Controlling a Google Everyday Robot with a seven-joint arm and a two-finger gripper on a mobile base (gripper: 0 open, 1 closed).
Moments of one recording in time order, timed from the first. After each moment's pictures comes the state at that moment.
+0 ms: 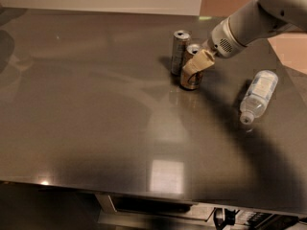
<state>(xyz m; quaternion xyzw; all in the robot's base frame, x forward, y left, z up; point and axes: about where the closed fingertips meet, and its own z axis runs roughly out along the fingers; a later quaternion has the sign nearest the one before) 0.641 -0.129 0.900 -0.47 0.81 0.13 0.32</state>
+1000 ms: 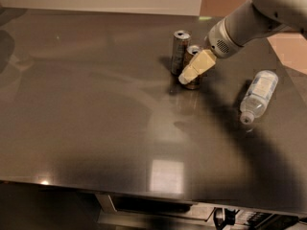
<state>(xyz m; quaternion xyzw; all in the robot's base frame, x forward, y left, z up) 0.648 -0.126 0.895 -0.49 0.81 0.11 0.32</state>
